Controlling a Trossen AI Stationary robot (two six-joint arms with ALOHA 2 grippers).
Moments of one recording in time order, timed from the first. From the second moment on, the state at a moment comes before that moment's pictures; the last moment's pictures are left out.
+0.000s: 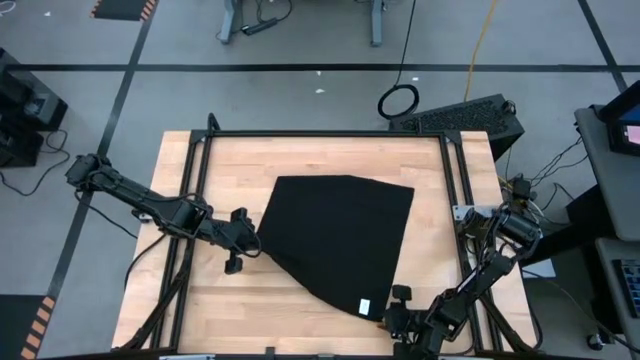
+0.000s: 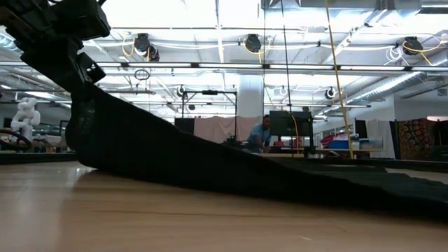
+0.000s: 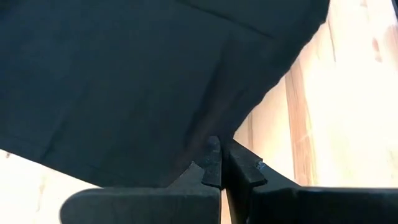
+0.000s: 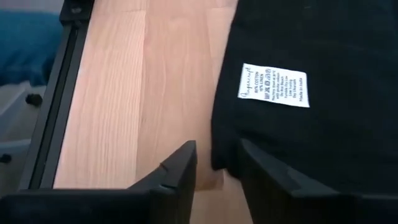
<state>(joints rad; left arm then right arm) -0.38 0.98 0.55 -0.43 -0.14 -0.40 0.98 1.93 0.94 -0.13 0.59 0.98</state>
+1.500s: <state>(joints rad) -0.37 0.99 0.55 -0.41 -0.57 -0.50 0.95 1.83 0.94 -0.12 0.74 1.52</state>
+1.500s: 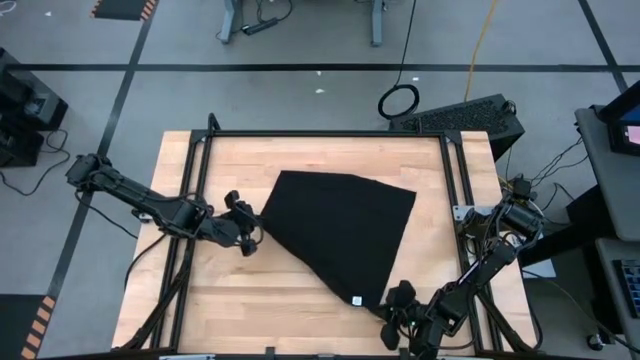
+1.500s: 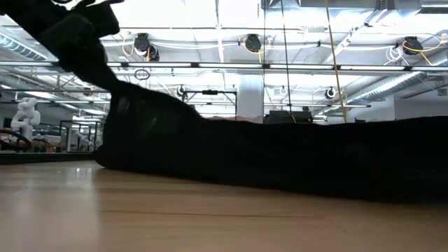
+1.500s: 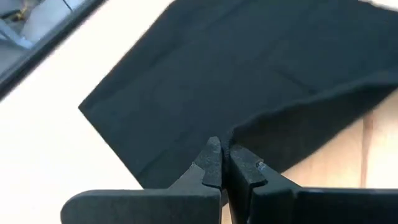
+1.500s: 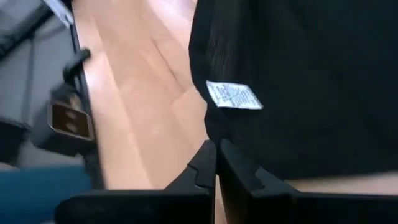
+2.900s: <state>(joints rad) 0.33 1.01 0.94 0.15 -0.37 -0.31 0.45 0.64 1.00 -0.74 1.06 1.05</state>
